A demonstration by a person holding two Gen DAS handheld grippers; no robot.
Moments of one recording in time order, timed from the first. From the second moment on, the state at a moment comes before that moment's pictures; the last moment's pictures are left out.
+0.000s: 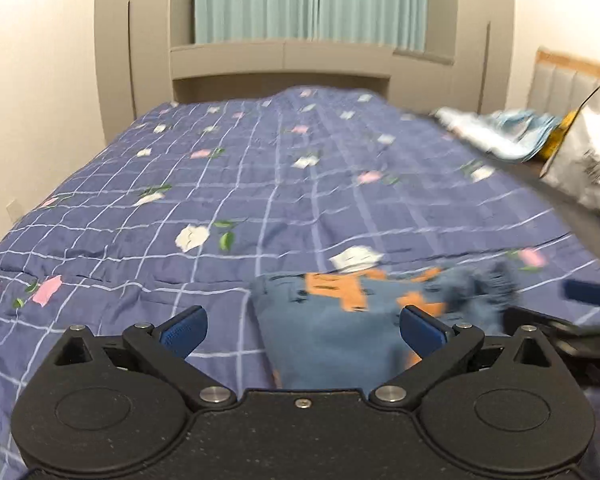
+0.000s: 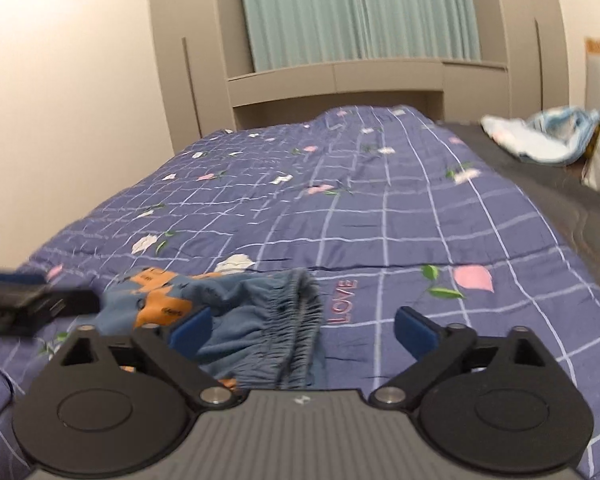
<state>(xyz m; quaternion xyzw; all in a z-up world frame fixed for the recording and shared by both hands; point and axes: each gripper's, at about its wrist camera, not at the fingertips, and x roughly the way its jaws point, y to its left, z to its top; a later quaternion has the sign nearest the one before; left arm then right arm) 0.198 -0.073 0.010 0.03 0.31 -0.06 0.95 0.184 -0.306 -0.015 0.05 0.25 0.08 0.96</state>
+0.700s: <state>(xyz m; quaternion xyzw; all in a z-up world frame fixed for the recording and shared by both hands) 0.215 -0.063 0.008 0.02 0.31 -0.04 0.95 0.175 -0.305 -0.015 -0.01 0.23 0.06 0.97</state>
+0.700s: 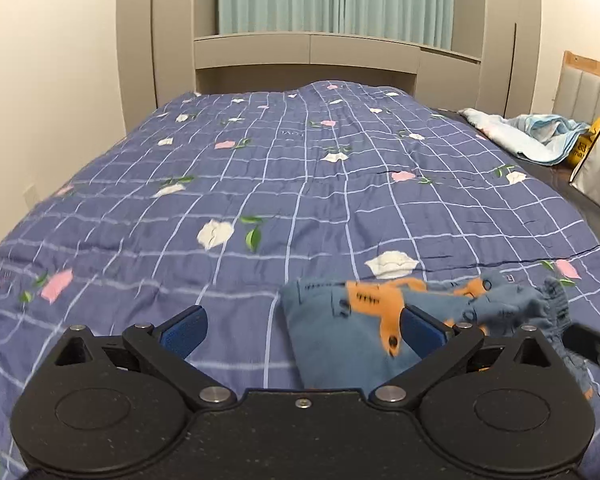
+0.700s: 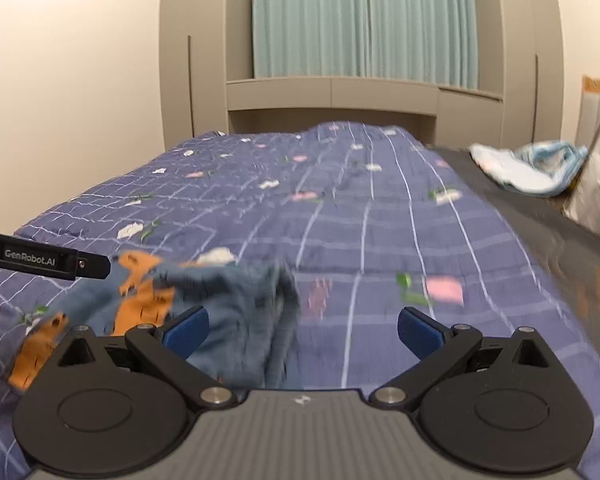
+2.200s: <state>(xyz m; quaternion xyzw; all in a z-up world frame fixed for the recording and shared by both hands) 0.120 -0.054 -0.013 -0.02 0.38 -0.07 0.92 0.111 -0.299 -0.040 0.04 0.26 0.04 0.96</state>
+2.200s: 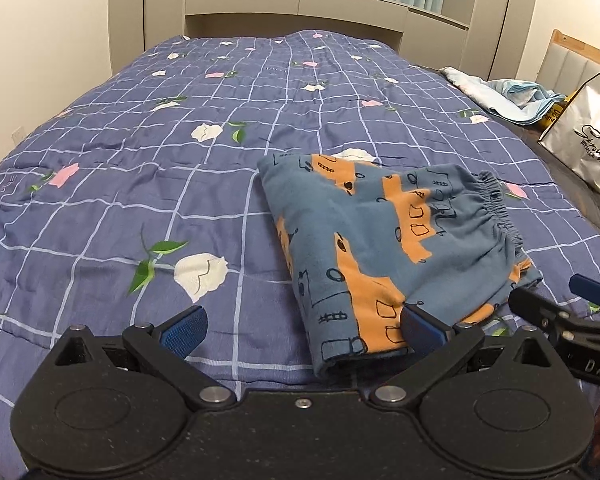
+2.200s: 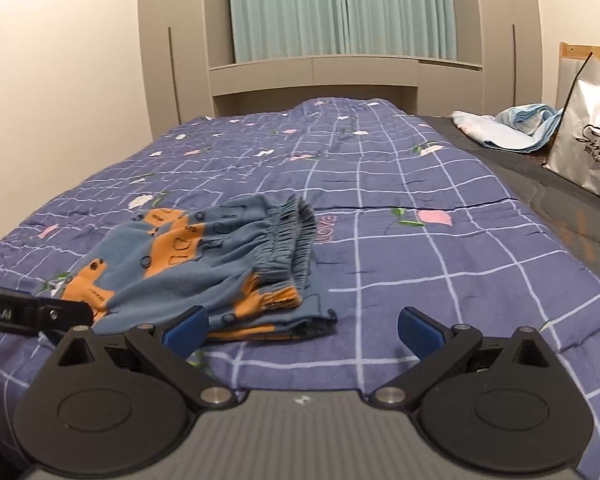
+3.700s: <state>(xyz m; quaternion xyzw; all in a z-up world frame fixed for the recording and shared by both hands) 0.176 -0.051 -0.060 -0.13 0.33 -0.11 0.93 0.235 -0.353 -0.066 0.20 0.27 0.27 0.90</state>
